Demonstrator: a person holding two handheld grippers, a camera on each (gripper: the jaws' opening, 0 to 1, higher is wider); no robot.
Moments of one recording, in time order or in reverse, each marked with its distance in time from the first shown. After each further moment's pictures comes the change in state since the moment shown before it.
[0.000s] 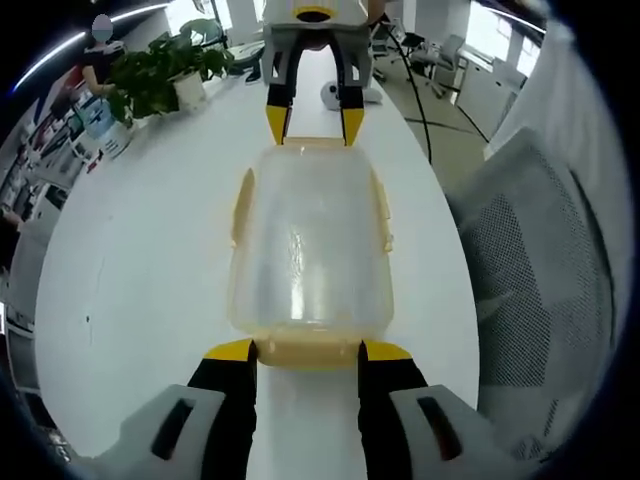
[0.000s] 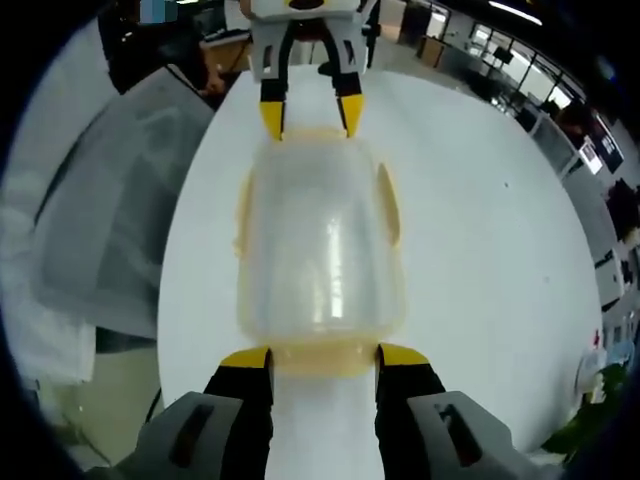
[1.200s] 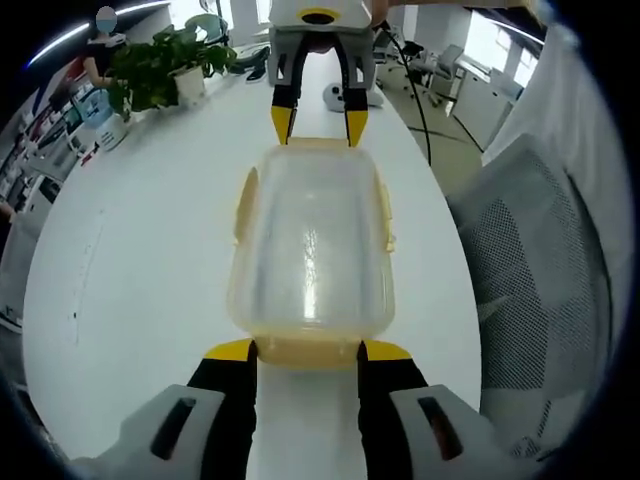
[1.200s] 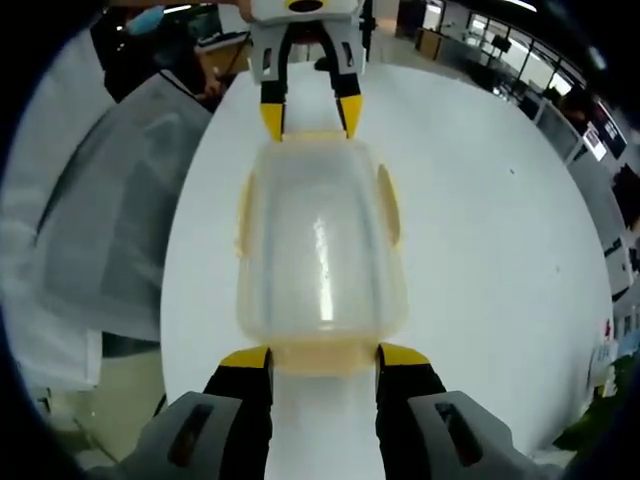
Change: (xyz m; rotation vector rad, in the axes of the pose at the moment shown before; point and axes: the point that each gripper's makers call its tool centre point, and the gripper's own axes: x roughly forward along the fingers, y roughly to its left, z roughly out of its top) left arm 0.010 0.004 -0.004 -0.025 -0.027 -0.046; right arm 0.006 0.000 -0.004 0.040 0.010 0.043
